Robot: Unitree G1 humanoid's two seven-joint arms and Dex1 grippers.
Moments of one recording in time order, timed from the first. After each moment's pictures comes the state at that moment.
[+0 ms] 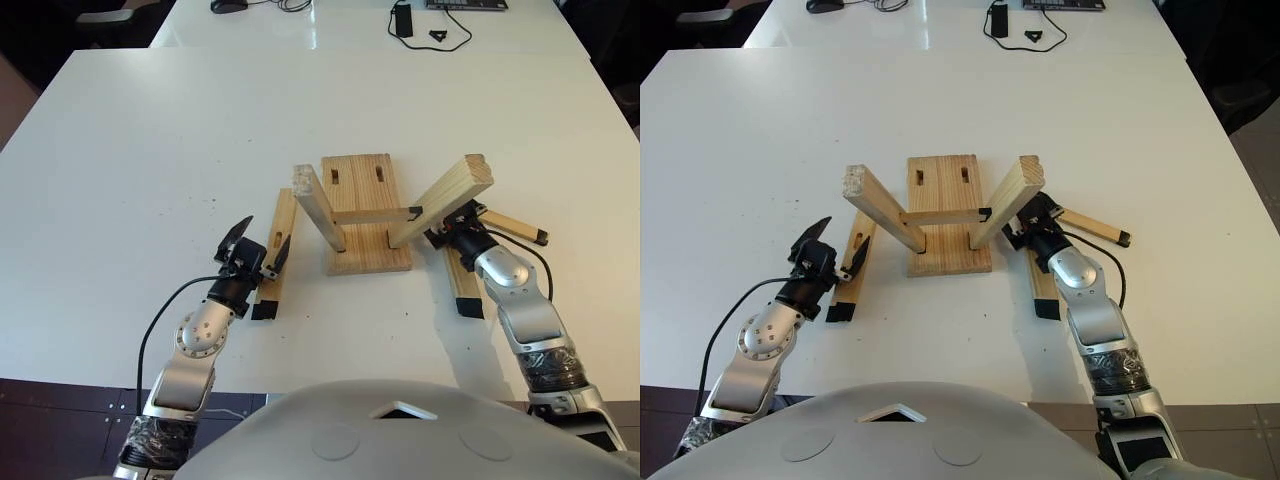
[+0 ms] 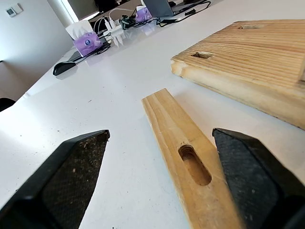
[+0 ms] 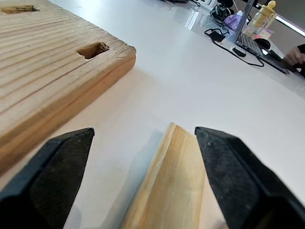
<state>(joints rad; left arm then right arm) 0.39 0.39 -0.12 -0.18 0.04 -0.16 -0.20 0.04 -0.40 0.14 -0.02 -0.07 0.13 0.29</state>
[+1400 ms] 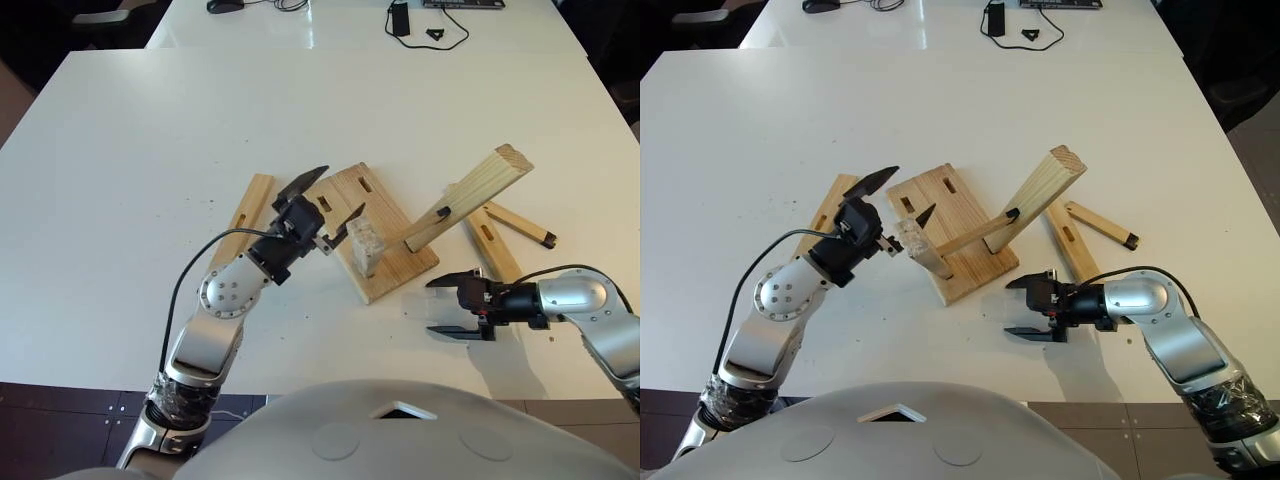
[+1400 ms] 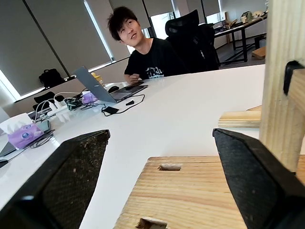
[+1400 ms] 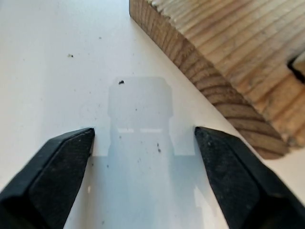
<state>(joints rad) 0.13 0.36 -0.22 -0.51 -0.06 0.12 -0.41 0.22 -0.88 0.22 -0.33 0.15 0.20 1.11</state>
